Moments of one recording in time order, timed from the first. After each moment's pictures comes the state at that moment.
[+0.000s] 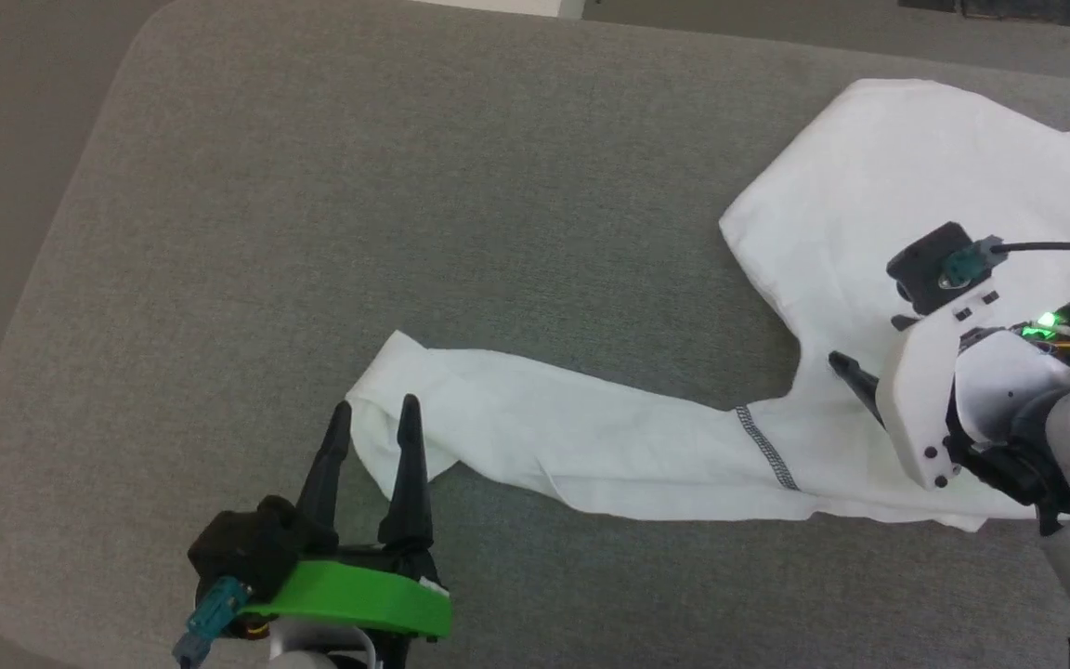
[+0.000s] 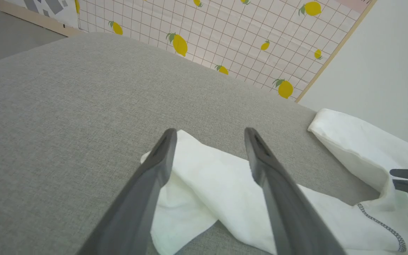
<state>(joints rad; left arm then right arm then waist) 0.01 0.05 -0.23 -0.06 -0.43 0.04 -0.26 -0.47 -0.48 0.35 0.08 0.39 0.13 0.78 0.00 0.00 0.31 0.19</state>
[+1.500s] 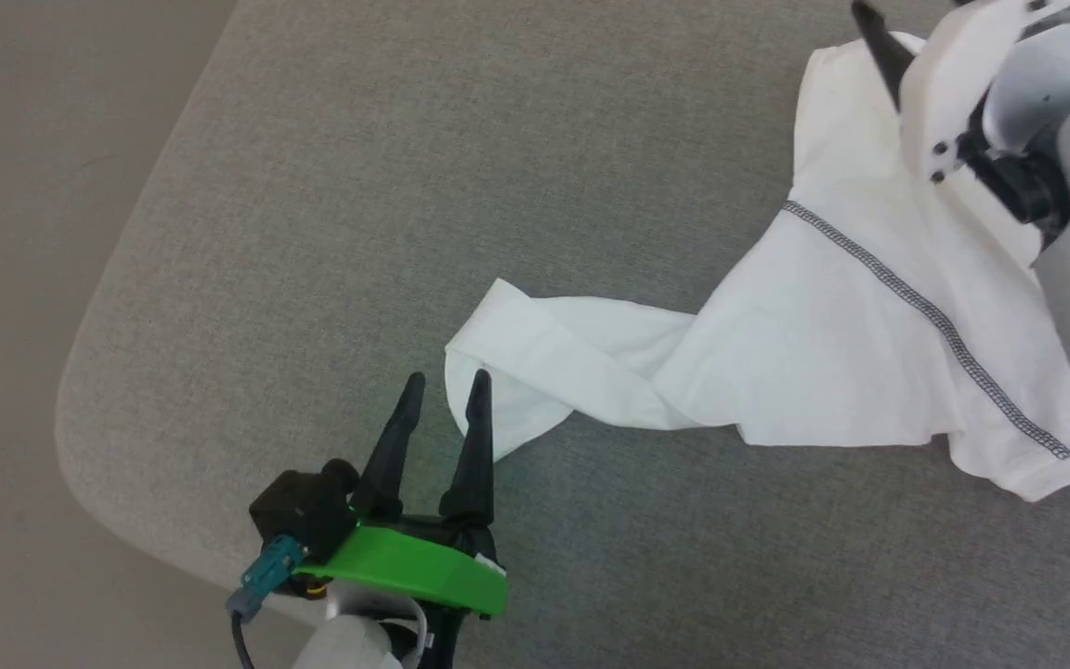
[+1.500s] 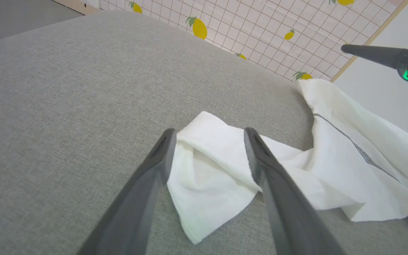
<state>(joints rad) -0.08 0.05 -0.36 -0.01 -0.51 0.04 -0.26 -1.04 -0.32 0.34 0.65 0.28 0.13 0.32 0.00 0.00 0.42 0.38</state>
